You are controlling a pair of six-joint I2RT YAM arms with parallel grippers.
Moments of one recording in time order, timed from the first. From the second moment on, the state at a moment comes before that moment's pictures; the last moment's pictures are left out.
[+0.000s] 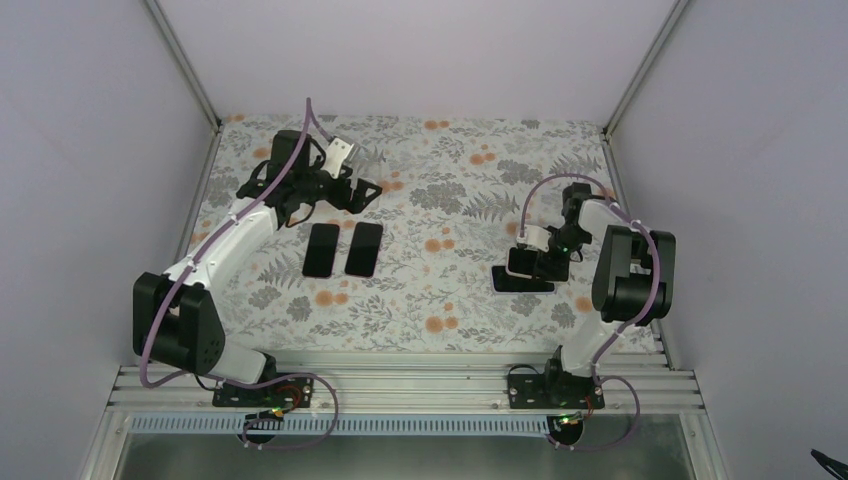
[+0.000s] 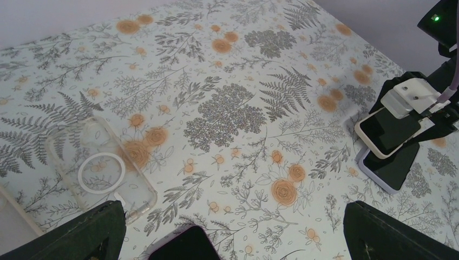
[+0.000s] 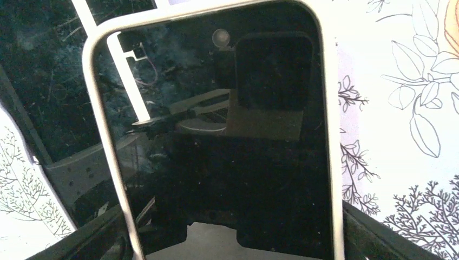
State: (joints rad) left arm -0.28 1.45 1.16 -0.35 0.53 0.07; right arm -0.13 1.75 1.06 -0.88 -0.23 -1.38
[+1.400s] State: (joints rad) left arm -0.28 1.47 1.13 -0.19 0.88 -0.19; right arm 0.32 1.51 1.29 -0.68 -0.45 -0.73
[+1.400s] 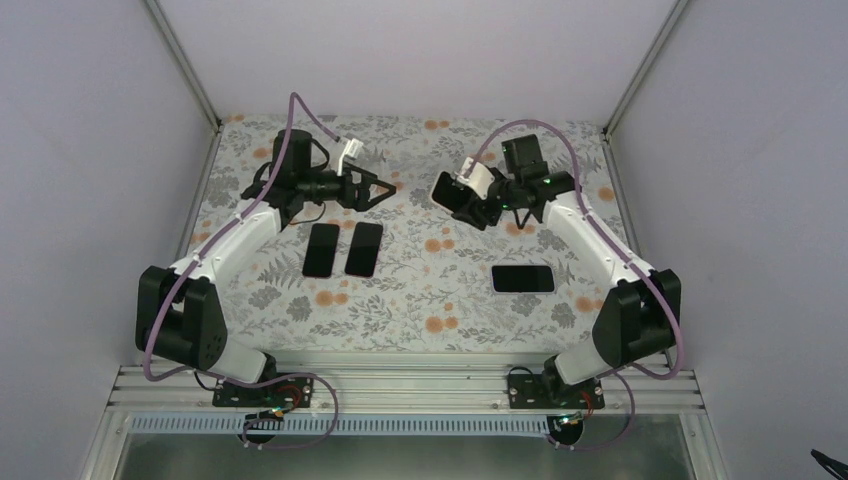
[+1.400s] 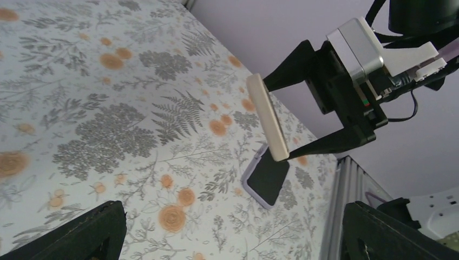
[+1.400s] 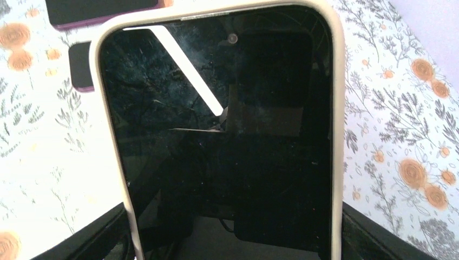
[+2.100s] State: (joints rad) left arm -0.28 1.49 1.00 -0.01 1.00 -0.35; right arm 0.66 1.51 1.29 -0.51 -0.17 -0.54
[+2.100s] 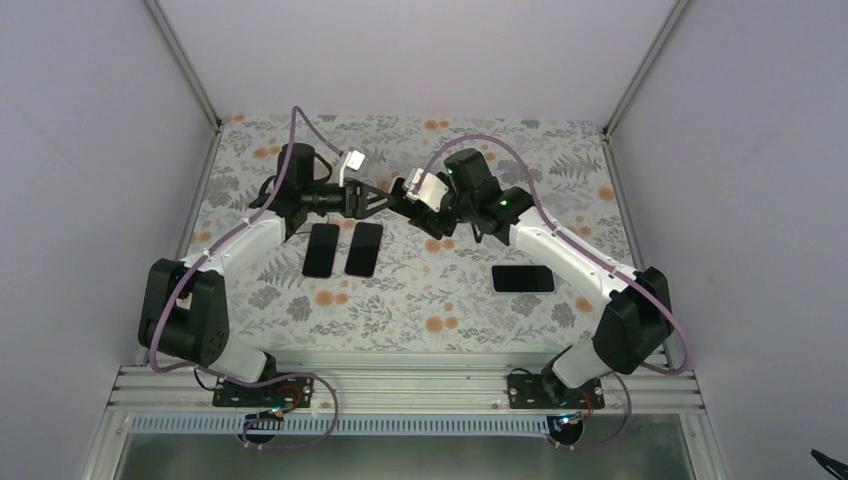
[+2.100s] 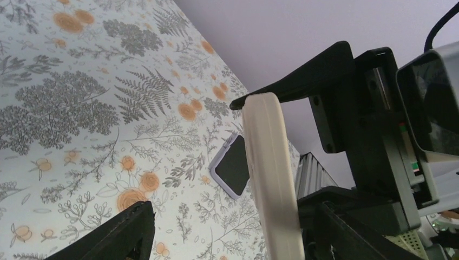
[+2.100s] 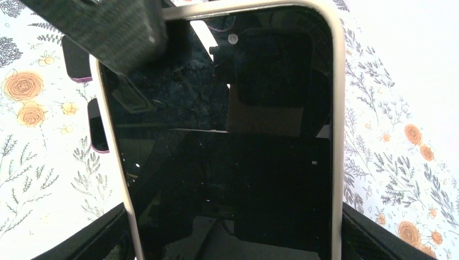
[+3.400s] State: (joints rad) left arm -0.34 1.47 1.02 -0.25 1.05 0.02; right arm 0.58 1.38 1.29 -0.70 -0.53 -0.54
